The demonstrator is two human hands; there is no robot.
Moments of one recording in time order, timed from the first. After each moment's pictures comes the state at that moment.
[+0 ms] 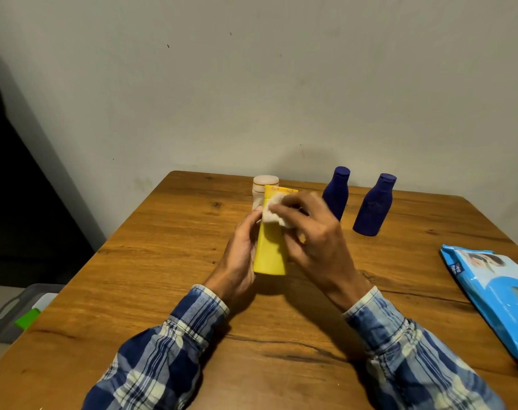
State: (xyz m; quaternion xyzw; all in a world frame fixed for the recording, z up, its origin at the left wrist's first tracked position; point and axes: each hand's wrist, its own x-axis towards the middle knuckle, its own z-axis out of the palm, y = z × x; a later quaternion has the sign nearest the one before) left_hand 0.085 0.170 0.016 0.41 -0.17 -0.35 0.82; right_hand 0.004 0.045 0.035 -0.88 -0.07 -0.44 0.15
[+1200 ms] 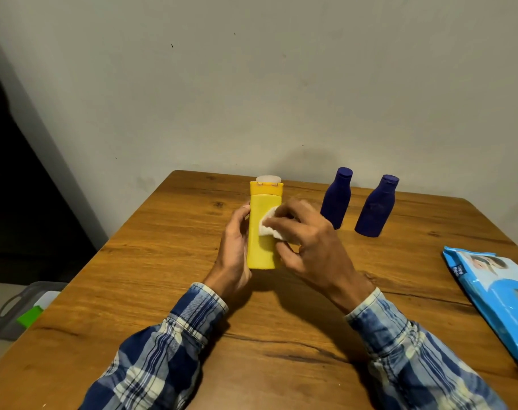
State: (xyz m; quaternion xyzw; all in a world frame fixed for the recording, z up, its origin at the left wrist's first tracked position) left_hand 0.089 0.175 0.019 0.41 -0.14 -0.31 0.85; right_hand 0.003 0.051 0.034 -0.90 -0.10 -0.38 0.18
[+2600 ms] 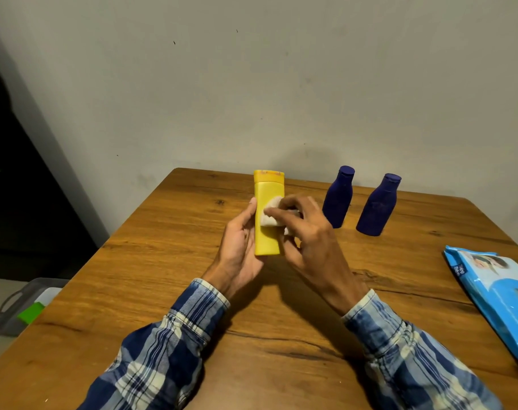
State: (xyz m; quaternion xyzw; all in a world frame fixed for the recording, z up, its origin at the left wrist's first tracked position) left_hand 0.091 0.176 0.024 0.28 -0.09 -0.43 0.86; right_hand 0.007 0.058 0.029 -0.91 -0.05 -0.36 0.21
